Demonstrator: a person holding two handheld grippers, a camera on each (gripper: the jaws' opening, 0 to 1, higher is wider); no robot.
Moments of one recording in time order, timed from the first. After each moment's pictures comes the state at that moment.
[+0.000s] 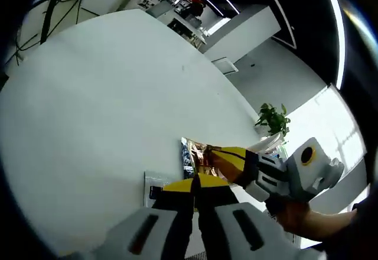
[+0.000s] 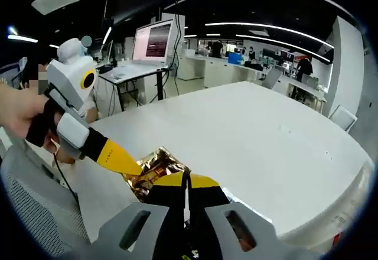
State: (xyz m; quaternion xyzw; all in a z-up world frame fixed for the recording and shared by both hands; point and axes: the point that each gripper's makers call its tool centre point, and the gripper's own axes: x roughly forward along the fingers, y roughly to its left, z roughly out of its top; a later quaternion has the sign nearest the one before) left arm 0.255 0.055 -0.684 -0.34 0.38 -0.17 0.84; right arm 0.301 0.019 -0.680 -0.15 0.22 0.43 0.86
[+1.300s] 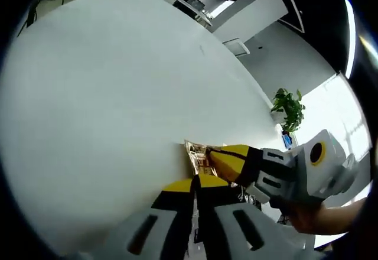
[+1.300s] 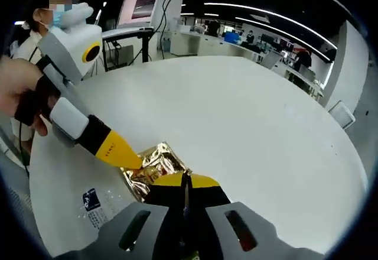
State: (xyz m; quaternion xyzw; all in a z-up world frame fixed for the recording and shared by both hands) left arm 0.307 0.055 -0.758 -0.29 0.44 -0.18 0.83; right arm 0.350 0.021 -0.767 -0.23 0.28 0.39 0.85
